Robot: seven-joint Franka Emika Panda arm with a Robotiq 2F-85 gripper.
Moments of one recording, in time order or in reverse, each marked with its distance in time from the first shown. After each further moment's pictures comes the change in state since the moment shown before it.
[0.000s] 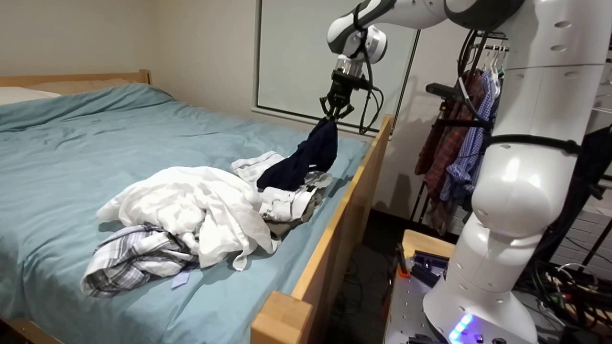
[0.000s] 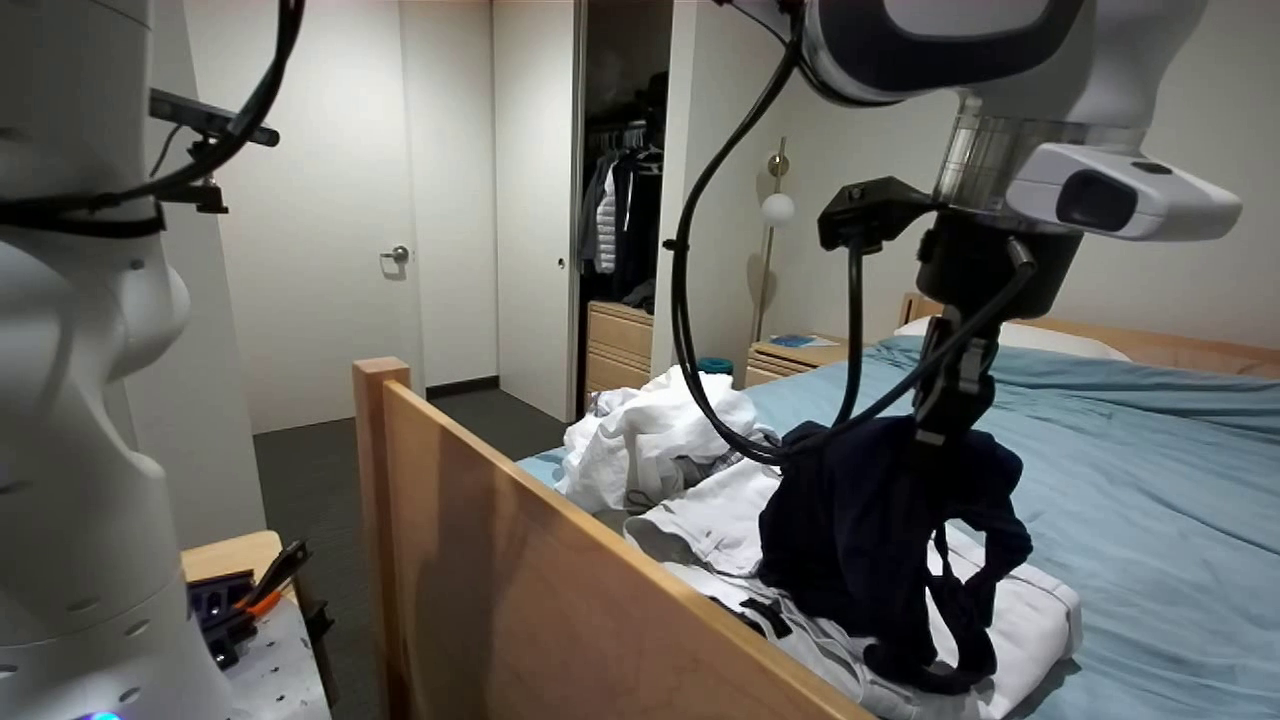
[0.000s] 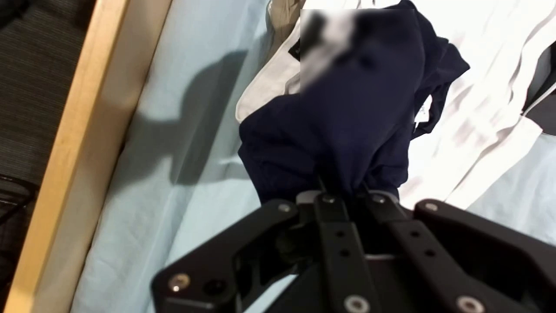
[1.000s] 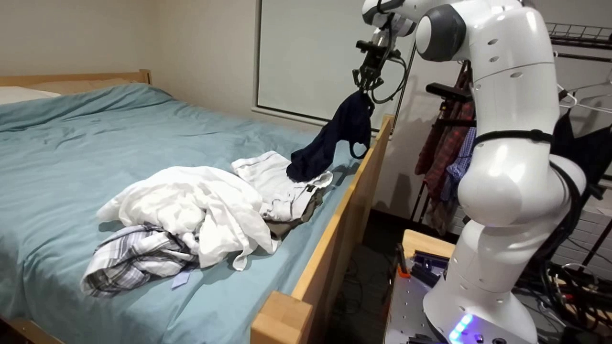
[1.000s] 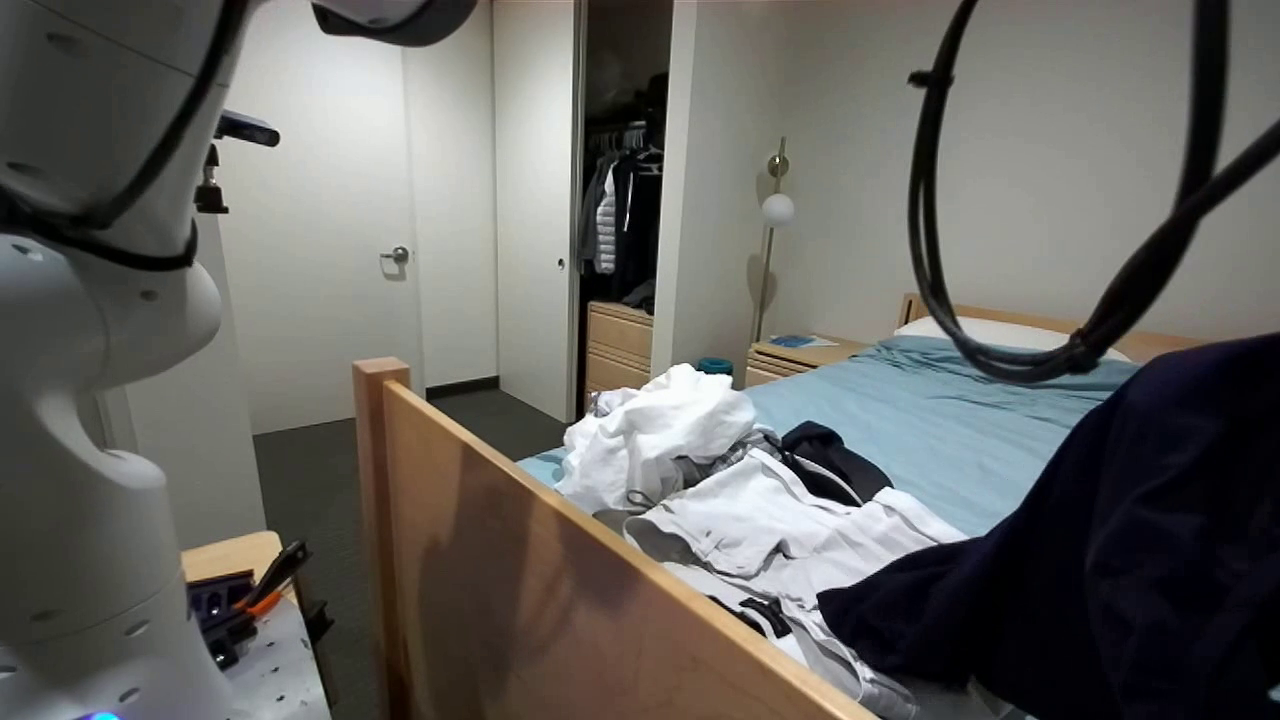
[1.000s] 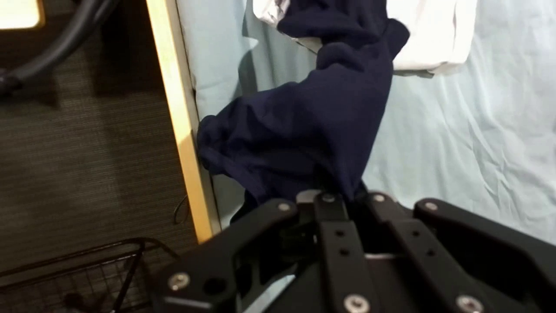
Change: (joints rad) arm -0.286 0.293 -0.100 0.640 0.179 -0.408 0.317
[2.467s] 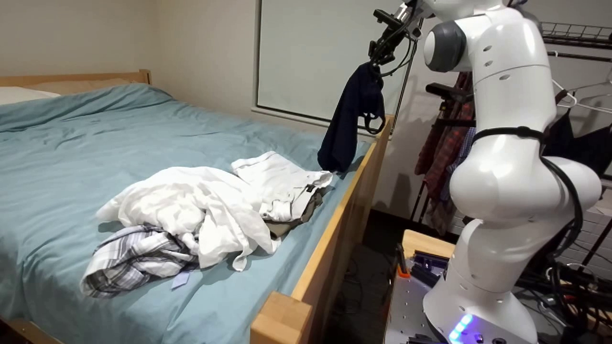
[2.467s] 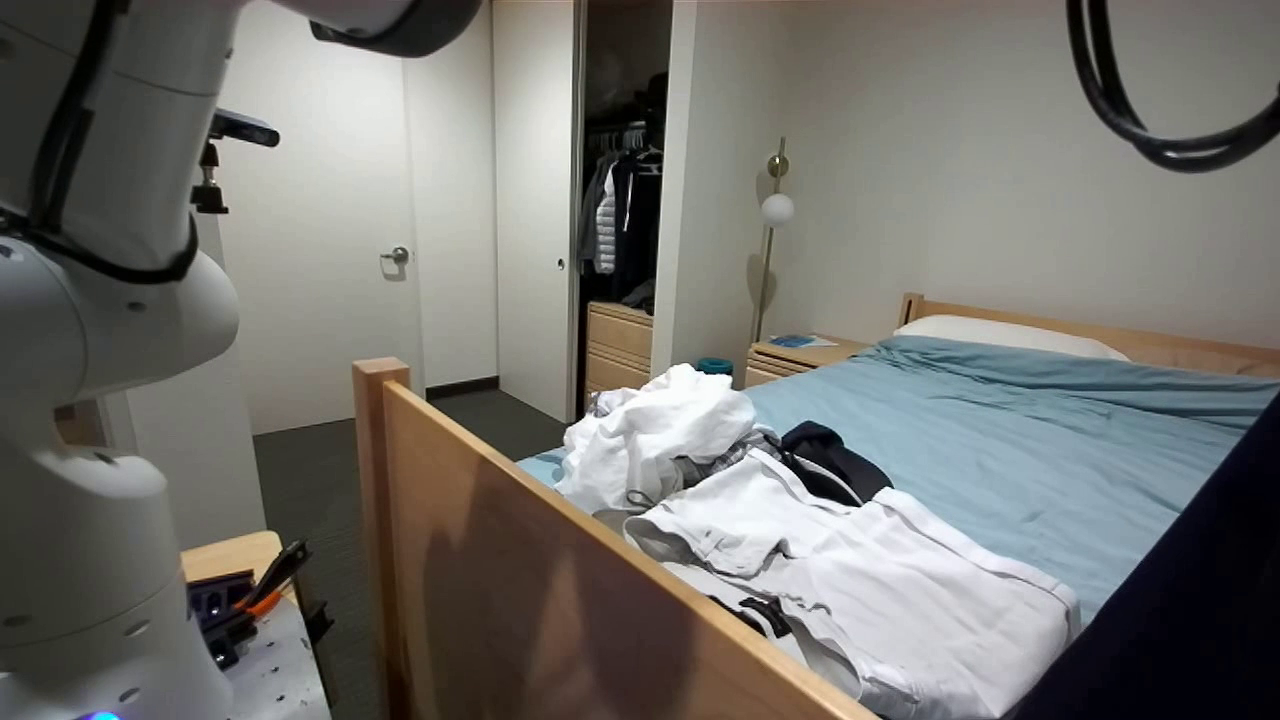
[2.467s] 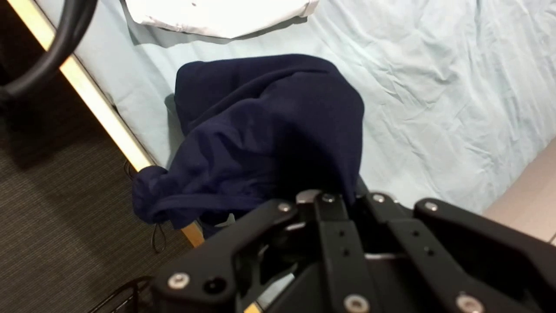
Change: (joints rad) arm -0.231 0.080 0.088 0.311 0.201 -0.042 0.337
